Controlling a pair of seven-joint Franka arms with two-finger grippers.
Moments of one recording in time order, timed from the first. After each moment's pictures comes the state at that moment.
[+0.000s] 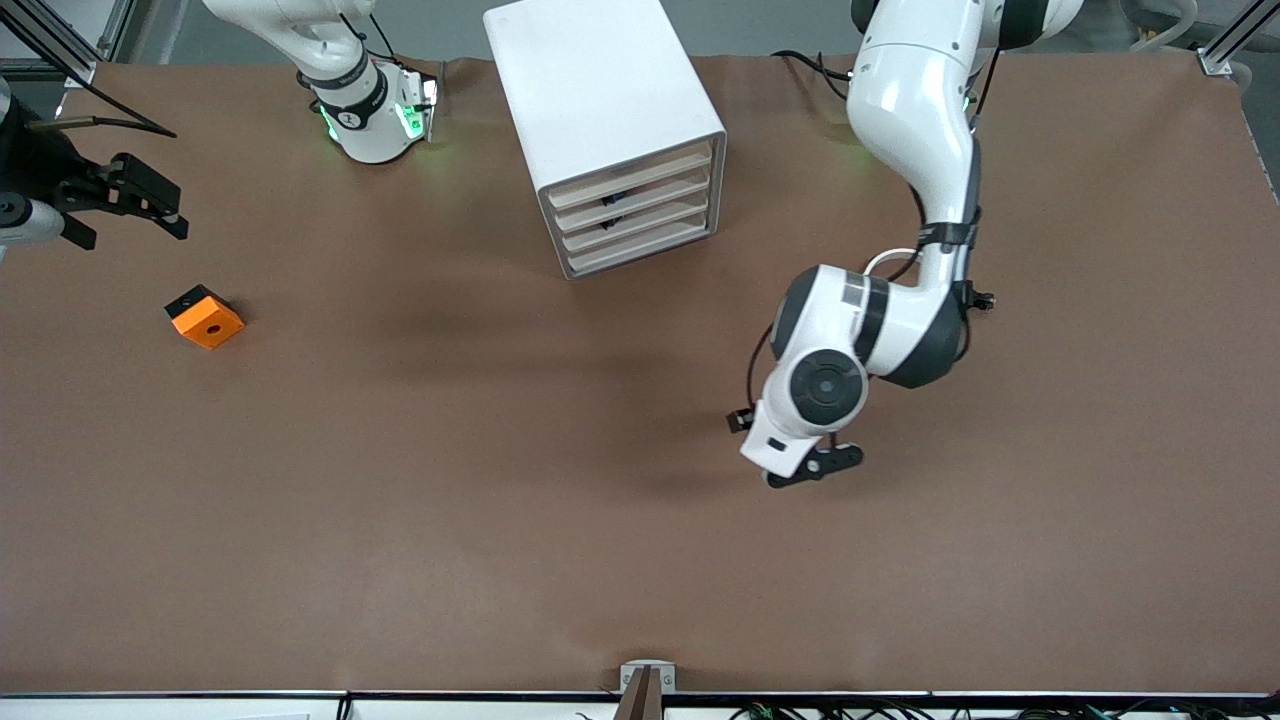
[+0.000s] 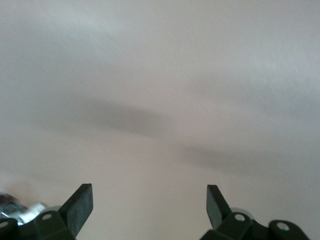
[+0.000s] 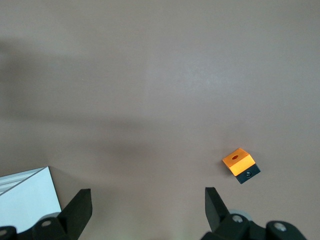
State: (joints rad) left arm -0.77 0.81 0.48 -1.24 -0.36 1.79 -0.52; right arm 0.03 -0.08 0.01 -1.59 0.02 1.51 -0.06
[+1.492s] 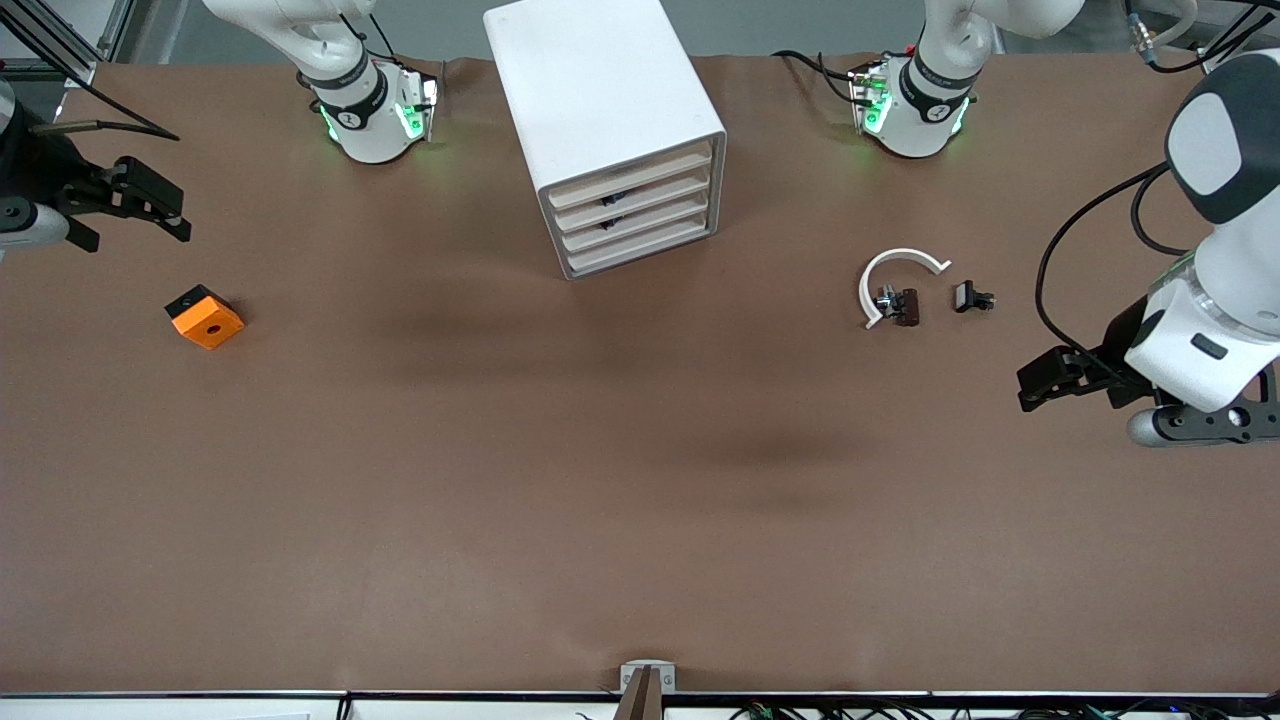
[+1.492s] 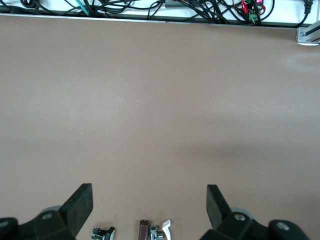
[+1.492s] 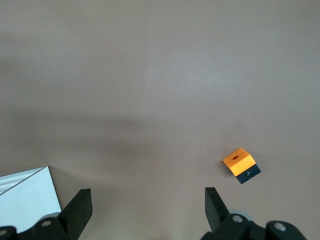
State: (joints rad) left arm -0.68 0.41 0.74 -1.25 -0.30 1.67 -0.03; right arm 0.03 -0.07 0.02 -1.59 0.02 1.51 -0.06
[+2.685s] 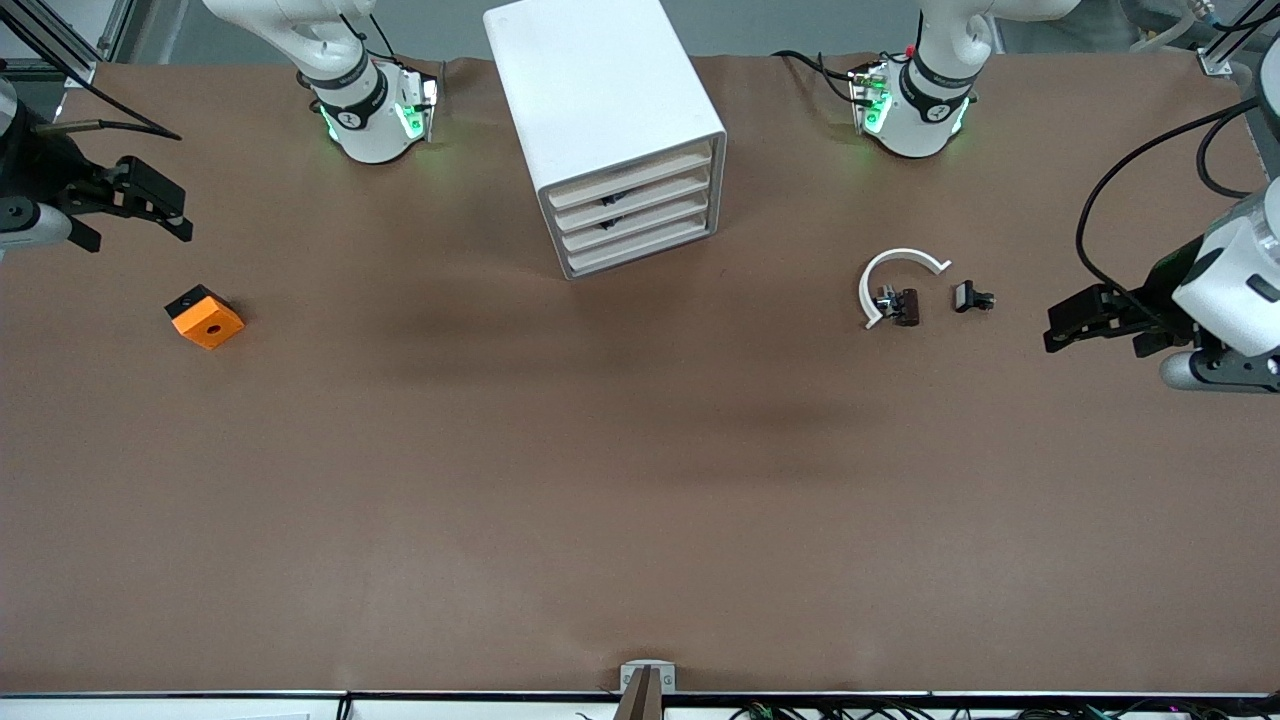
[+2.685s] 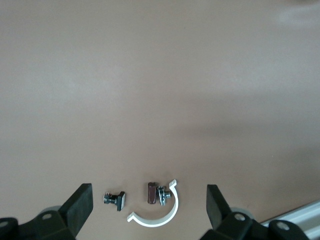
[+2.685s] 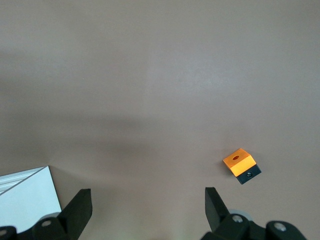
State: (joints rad) left arm -0.16 0.24 0.09 -1.28 -0.09 1.53 -0.03; right arm 0.03 -0.07 0.02 -1.59 0.02 1.51 -0.06
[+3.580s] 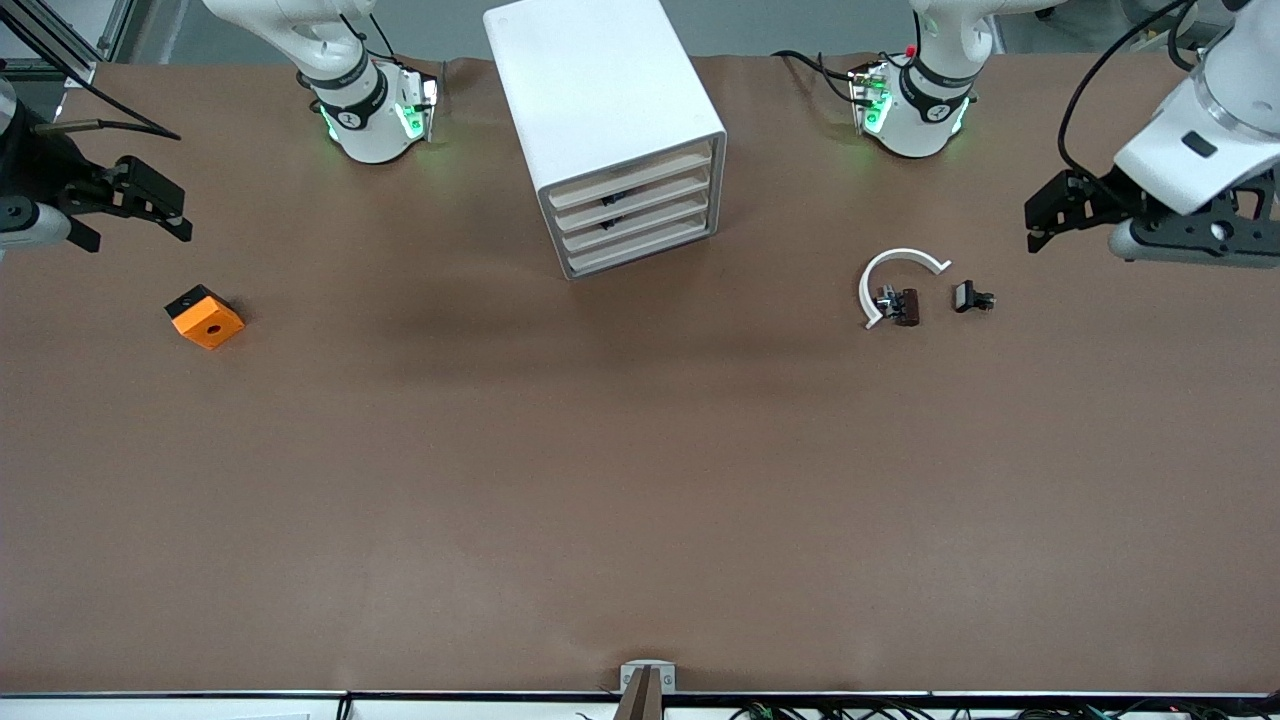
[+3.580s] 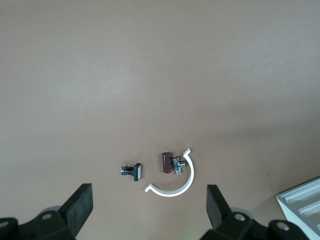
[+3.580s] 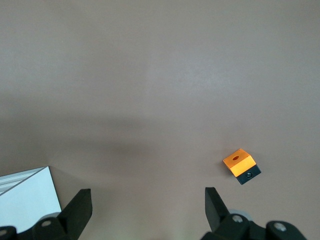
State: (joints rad) left arm 0.09 -0.09 -0.26 -1.64 0.03 1.58 -0.04; right arm 0.03 -0.07 0.02 -1.59 0.02 1.51 -0.06
